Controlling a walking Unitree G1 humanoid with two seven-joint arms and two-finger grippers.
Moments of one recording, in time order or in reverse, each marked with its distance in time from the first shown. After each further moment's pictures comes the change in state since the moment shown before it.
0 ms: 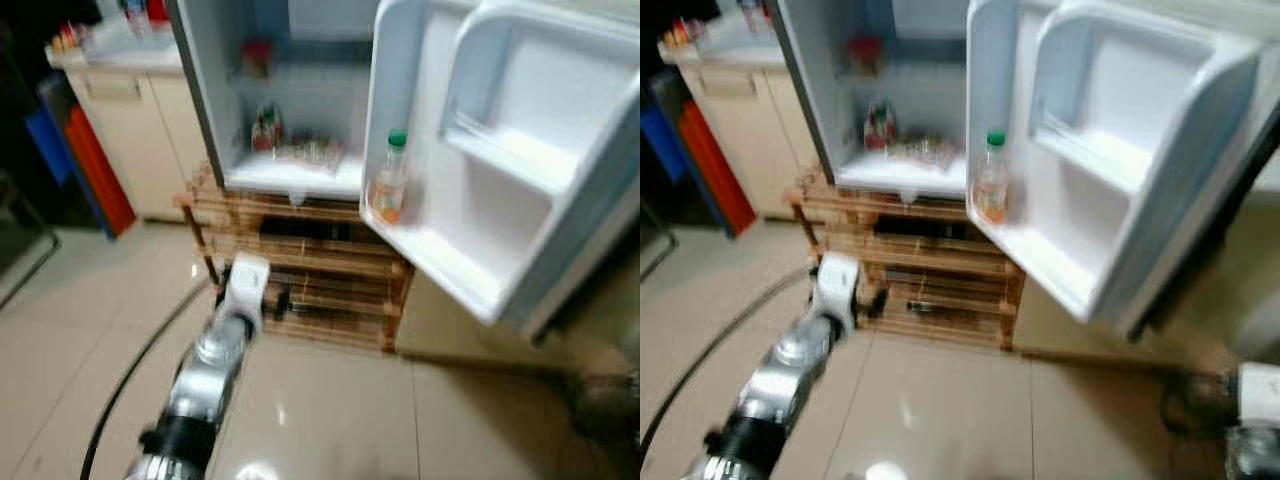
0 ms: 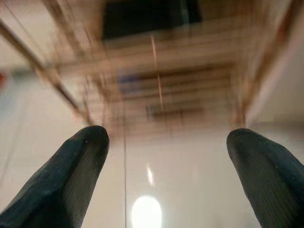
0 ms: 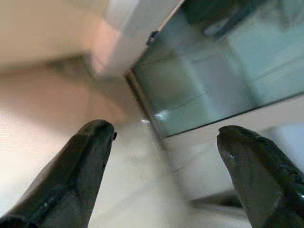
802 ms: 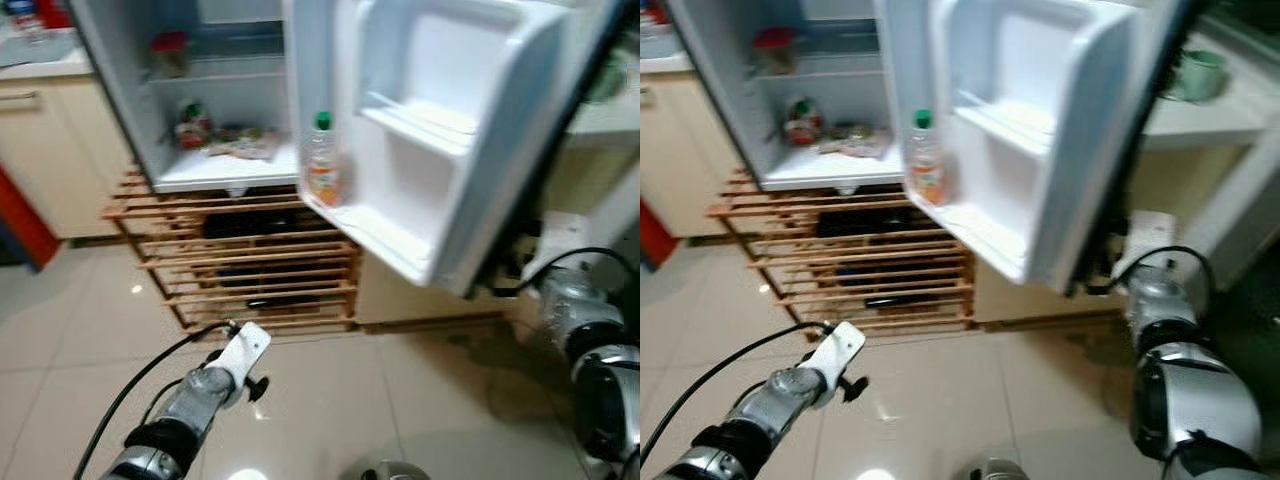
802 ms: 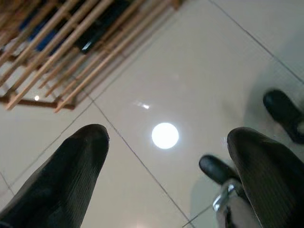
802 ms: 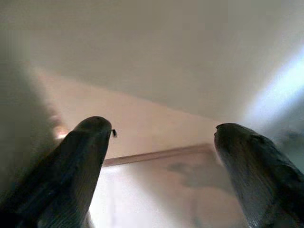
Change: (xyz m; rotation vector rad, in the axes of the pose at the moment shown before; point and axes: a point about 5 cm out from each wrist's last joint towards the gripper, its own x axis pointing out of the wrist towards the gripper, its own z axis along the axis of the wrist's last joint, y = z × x) left arm 0.000 0.011 -0.072 0.340 0.342 -0.177; right arm -0.091 0.175 0.147 -0.059 -0.435 0.873
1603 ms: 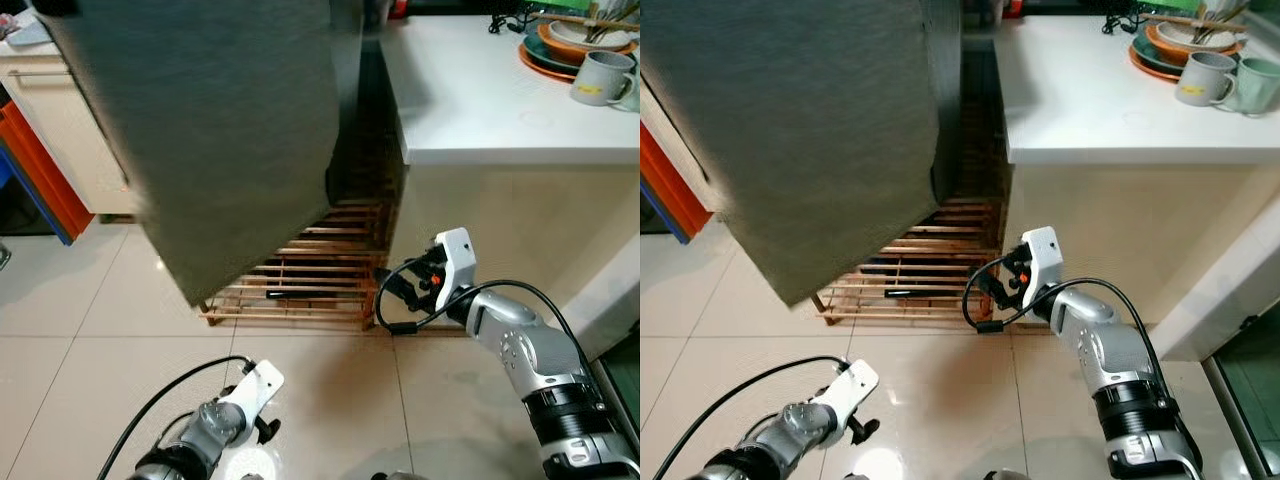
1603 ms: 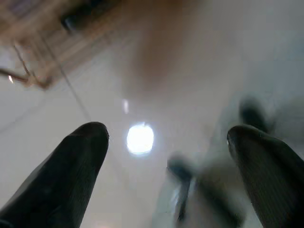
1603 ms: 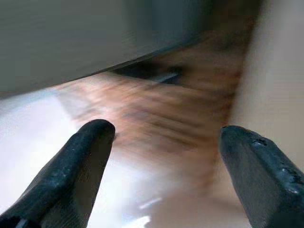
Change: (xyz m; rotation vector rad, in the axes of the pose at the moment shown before) left arm 0.010 -0.049 0.000 -0.083 -0.134 -0.060; right arm -0.028 0.065 0.004 0.022 -0.175 0.263
